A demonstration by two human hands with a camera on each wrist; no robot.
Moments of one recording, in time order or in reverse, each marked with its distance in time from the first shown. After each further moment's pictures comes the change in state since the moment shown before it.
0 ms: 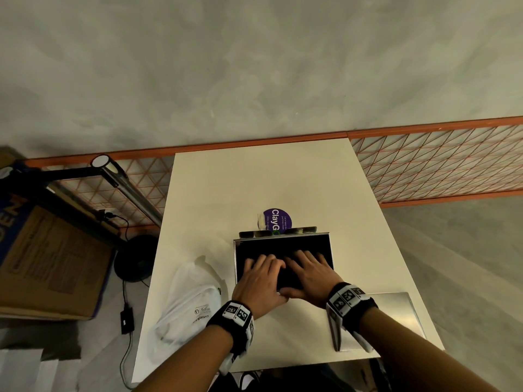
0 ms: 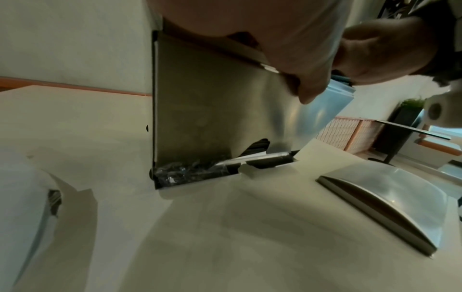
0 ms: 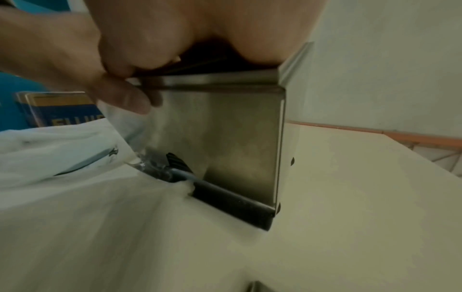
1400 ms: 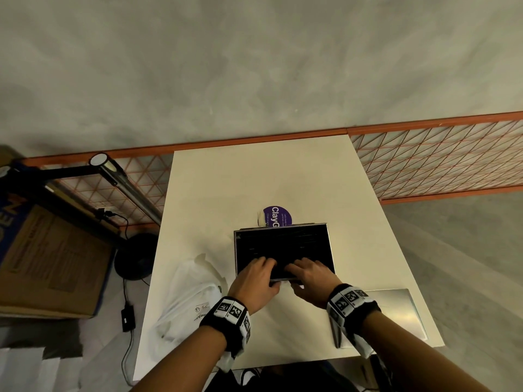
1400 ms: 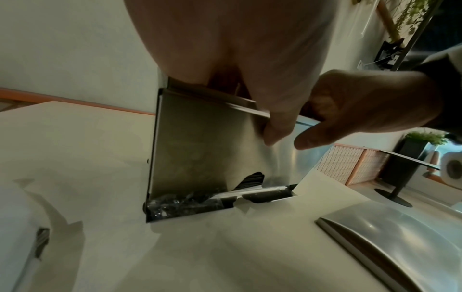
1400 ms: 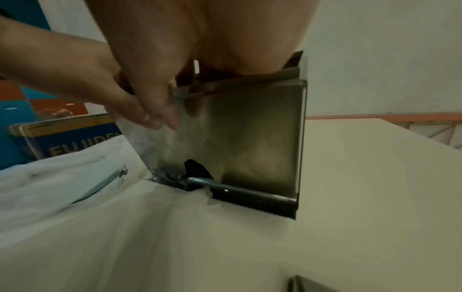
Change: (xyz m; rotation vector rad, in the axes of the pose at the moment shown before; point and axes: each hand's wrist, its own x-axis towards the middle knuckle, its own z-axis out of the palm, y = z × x) left_hand 0.001 -0.008 -0.007 -0.175 -0.110 -0.145; right_hand -0.004 -0.008 -0.003 0.178 -0.016 -0.028
